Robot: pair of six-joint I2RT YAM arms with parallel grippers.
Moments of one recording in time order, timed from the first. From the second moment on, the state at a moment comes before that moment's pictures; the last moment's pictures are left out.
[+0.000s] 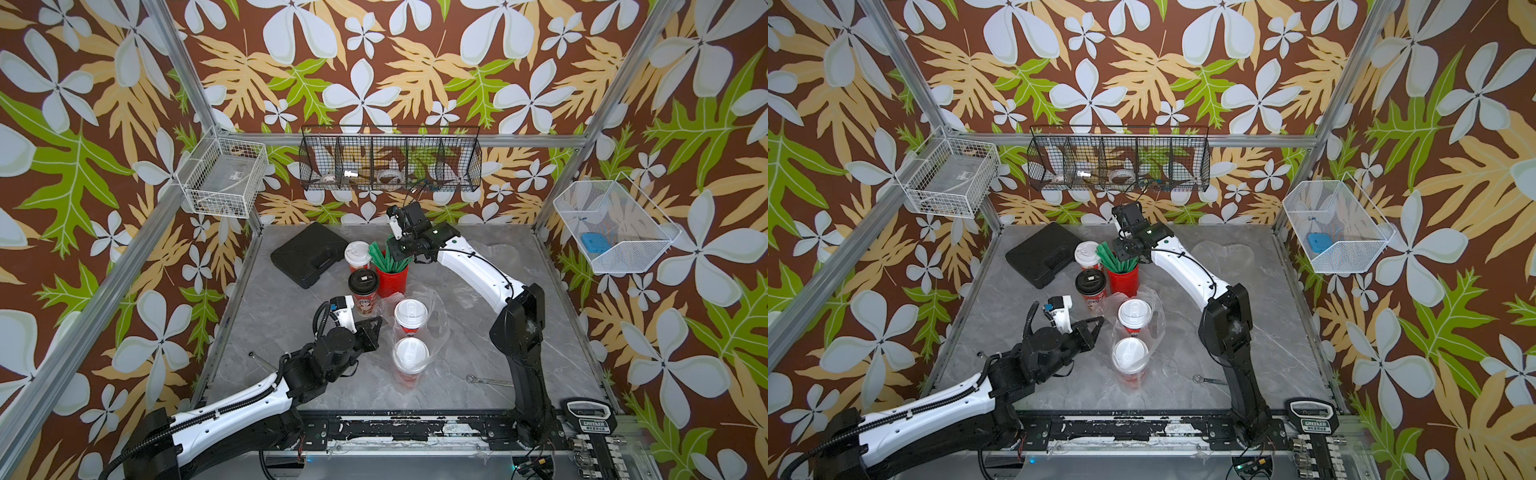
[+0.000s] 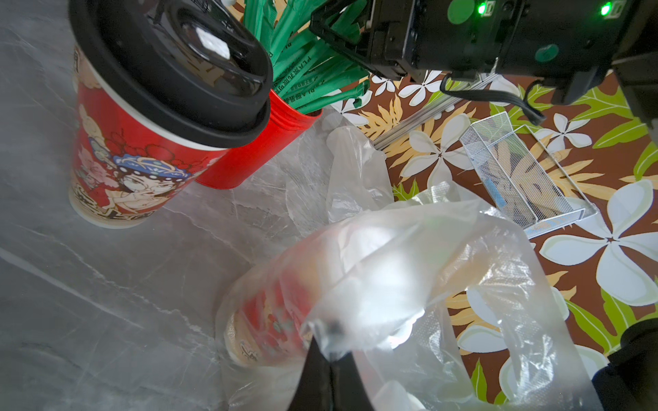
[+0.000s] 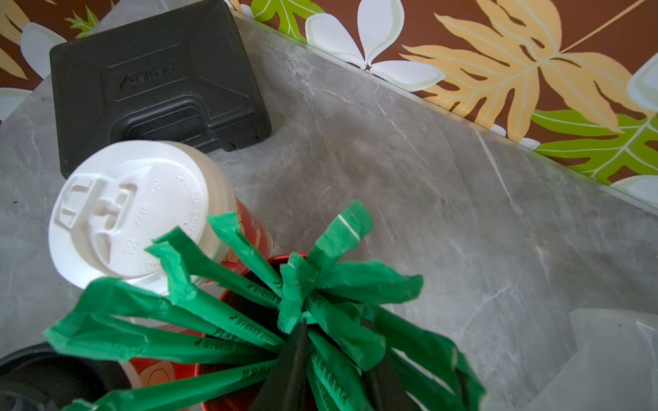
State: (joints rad) left arm -0.94 0.85 0.44 0.11 -0.31 -1.01; right arm 0.62 2.15 2.15 -0.82 0.09 0.08
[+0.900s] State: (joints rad) left arm -0.94 0.83 0.43 0.10 -0.31 -1.01; right arm 0.63 2.09 2.12 -0.84 0.06 0.08
